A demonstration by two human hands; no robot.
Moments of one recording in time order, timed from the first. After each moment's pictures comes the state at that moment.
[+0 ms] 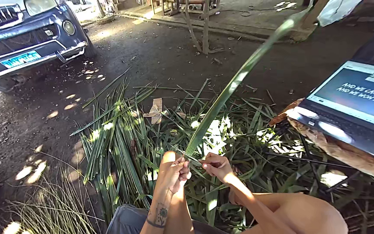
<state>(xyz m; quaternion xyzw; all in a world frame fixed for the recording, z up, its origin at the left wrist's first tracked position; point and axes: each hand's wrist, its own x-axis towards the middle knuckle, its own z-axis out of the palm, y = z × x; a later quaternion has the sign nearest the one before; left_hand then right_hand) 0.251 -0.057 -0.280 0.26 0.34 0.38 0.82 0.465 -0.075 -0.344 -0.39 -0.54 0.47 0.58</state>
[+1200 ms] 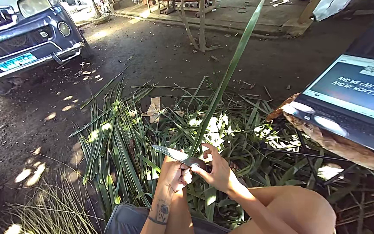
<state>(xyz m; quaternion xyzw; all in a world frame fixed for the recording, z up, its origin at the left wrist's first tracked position) 0.262 -0.060 -0.286 0.21 0.33 0.35 0.85 0.442 -0.107 -0.288 -0.57 -0.68 0.18 0.42</state>
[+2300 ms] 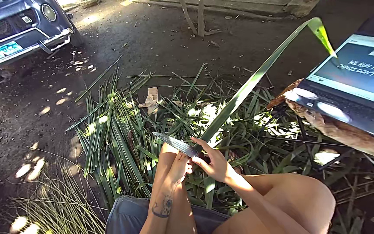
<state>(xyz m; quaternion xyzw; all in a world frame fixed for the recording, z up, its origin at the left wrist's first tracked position) 0.275 -0.074 -0.275 0.38 0.41 0.33 0.77 0.441 -0.101 -0.297 -0.53 -0.69 0.29 0.40</state>
